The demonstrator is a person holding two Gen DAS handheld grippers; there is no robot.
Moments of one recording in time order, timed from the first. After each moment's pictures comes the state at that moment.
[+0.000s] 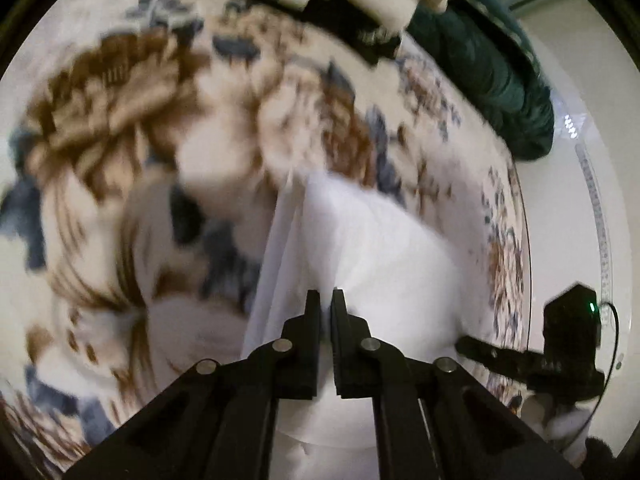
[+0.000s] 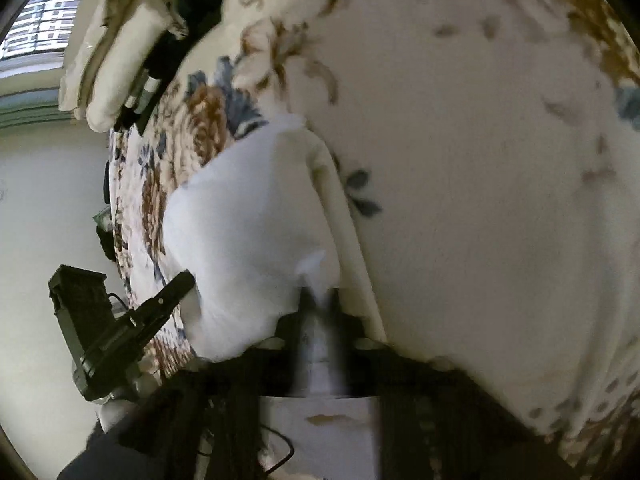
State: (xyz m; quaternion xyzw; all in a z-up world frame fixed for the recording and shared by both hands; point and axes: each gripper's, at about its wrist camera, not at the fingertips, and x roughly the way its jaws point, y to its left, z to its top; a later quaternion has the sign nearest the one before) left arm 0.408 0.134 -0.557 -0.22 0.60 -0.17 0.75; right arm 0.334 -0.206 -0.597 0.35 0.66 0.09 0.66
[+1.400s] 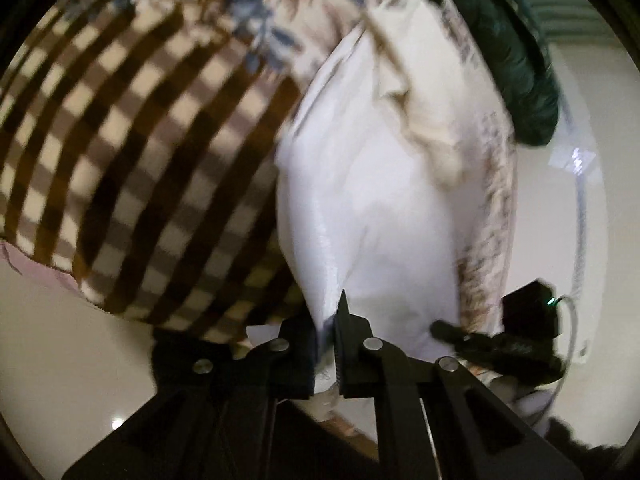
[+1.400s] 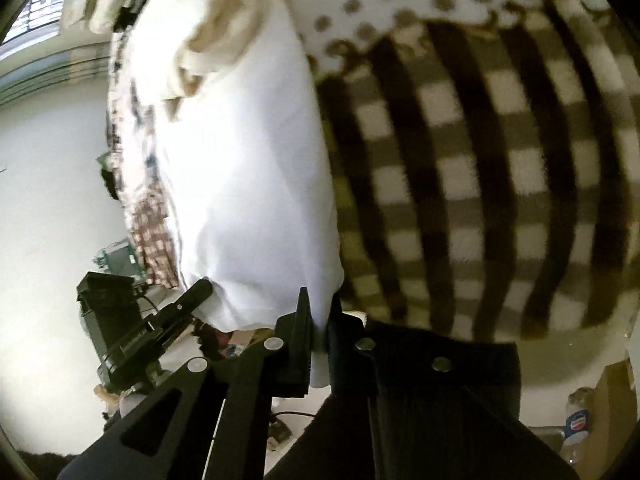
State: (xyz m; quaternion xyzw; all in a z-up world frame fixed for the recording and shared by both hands) left arm 0.151 0.183 -0.556 -0.34 0.65 -0.14 0.66; right arm 0.103 -0.192 -0.616 0.37 0.72 0.14 0.57
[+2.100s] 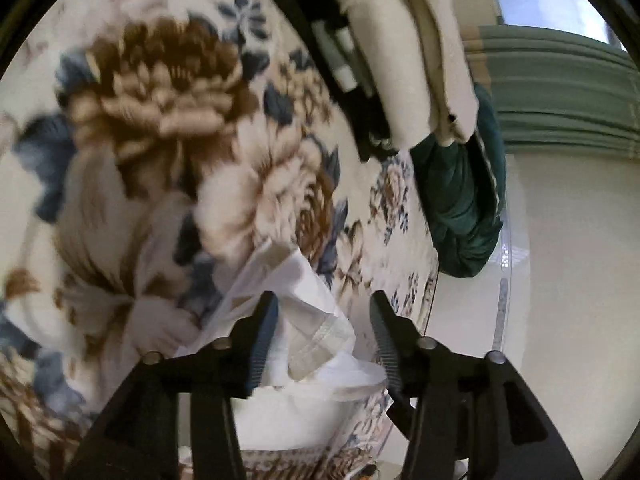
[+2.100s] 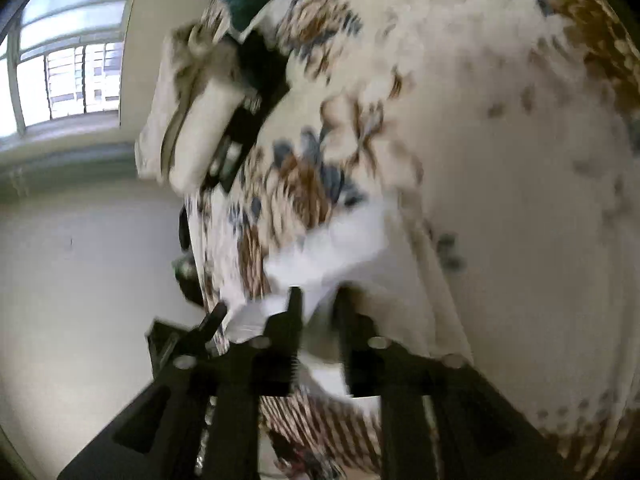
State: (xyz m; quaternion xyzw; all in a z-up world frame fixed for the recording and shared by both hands) left arm 0.408 0.211 -0.533 -0.48 0.53 -0.14 0.69; right arm 0.354 -0.238 -0.553 0.50 0.55 0.12 0.66
